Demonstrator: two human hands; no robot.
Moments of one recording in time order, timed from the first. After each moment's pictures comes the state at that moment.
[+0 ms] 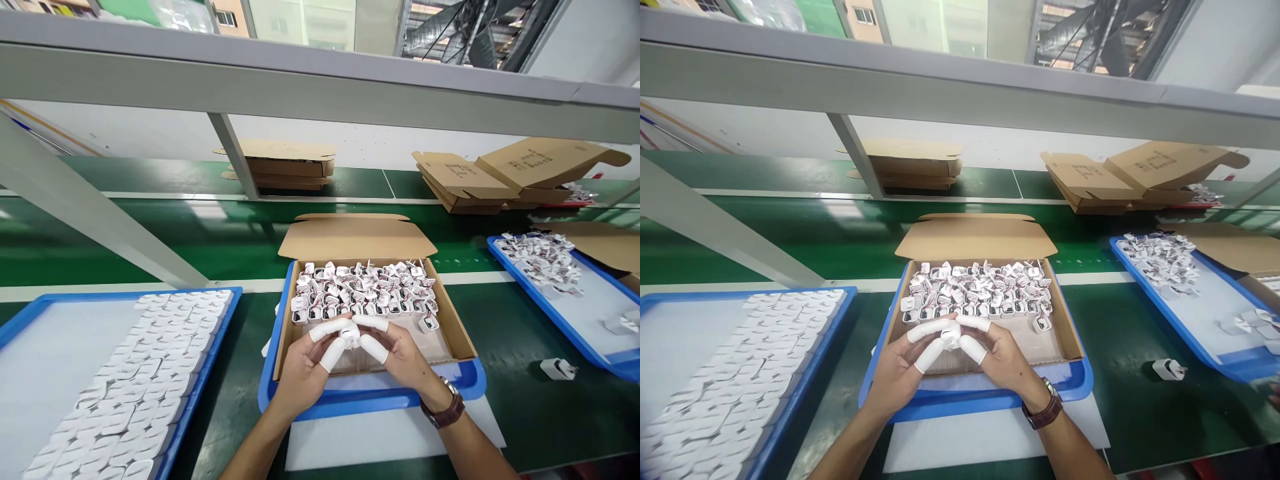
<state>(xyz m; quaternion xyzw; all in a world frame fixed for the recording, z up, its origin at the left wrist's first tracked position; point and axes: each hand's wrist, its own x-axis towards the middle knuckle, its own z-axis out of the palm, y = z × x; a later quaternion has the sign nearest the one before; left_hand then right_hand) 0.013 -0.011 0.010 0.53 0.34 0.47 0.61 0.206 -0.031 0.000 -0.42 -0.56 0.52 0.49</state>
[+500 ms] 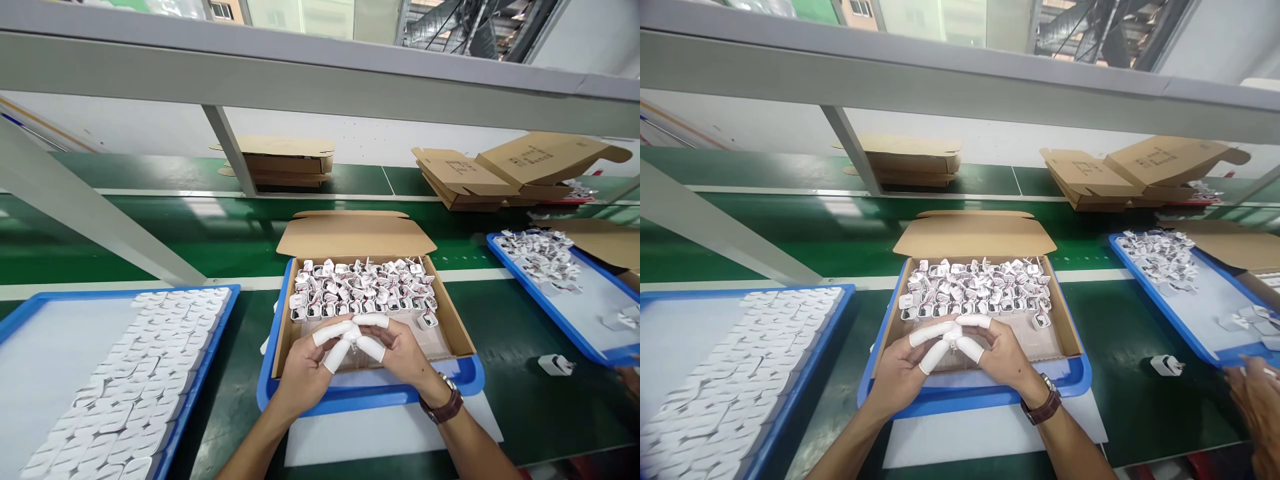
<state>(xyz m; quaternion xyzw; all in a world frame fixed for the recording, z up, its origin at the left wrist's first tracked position) 0.013 -0.009 0.006 0.62 0.32 0.46 0.55 0.204 -0.029 0.000 -0.43 -0.52 0.53 0.51</state>
